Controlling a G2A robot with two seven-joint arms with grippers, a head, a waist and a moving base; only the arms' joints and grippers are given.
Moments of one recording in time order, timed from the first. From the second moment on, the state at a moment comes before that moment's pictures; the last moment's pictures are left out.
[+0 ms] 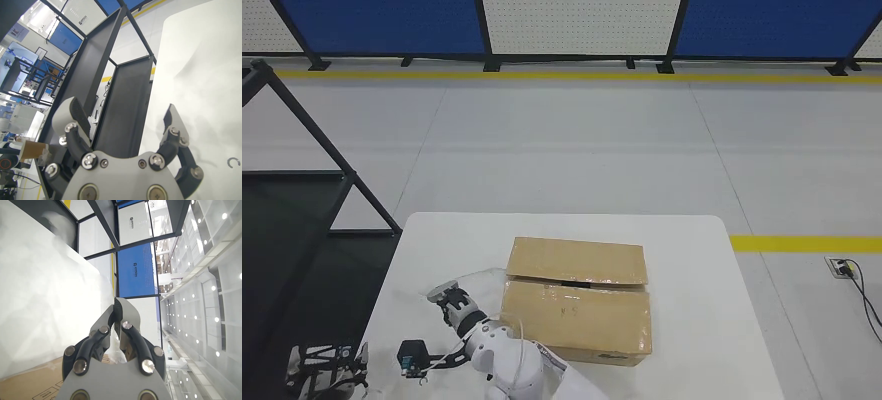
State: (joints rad) left arm 1.65 -1.43 -1.92 -1.90 1.91 0.10 -0.29; right arm -0.71 -1.84 0.64 -1.10 -2.64 -0.13 0.15
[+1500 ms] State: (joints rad) left arm 1.68 -1.42 -1.85 -1.87 1.82 0.04 -0.24; right arm -0.52 -2.00 0.62 -0.83 -2.49 -0.04 0.21
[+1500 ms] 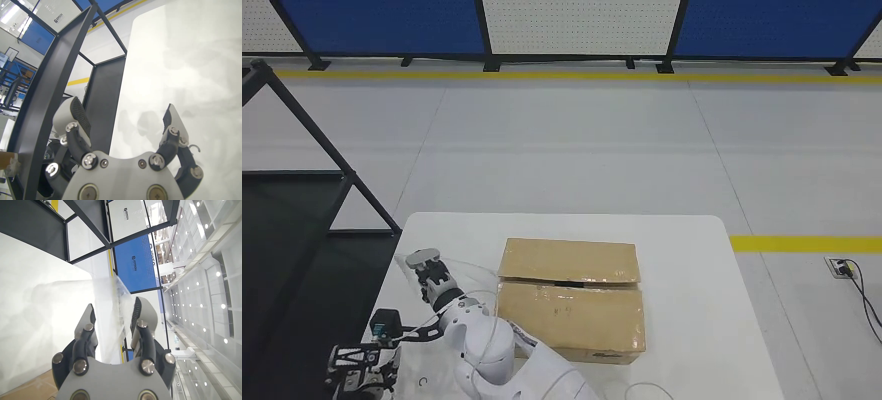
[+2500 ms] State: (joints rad) left arm 1.65 -1.42 -1.79 -1.88 1.82 0.04 -0.24; right arm -0.60 -1.96 0.67 -0.98 -2.58 -0.06 0.21
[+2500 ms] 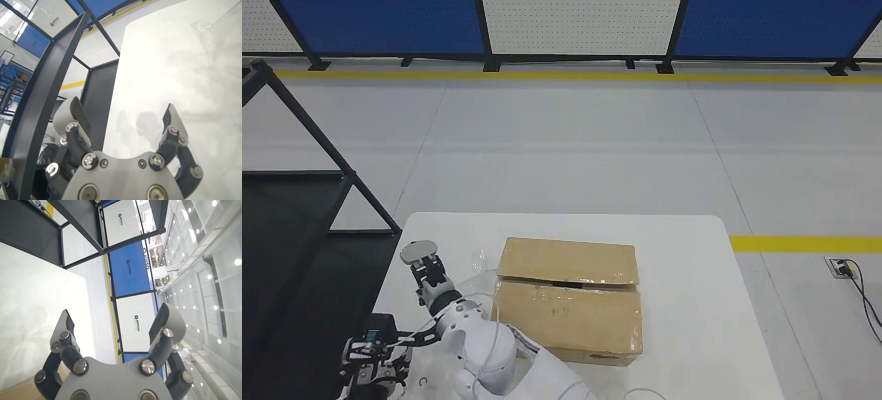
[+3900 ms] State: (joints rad) left arm 1.53 -1.39 -1.52 -1.89 2.02 -0.16 -0.08; right arm -1.08 -1.75 1.12 -1.72 -2.68 -0.53 -0.13
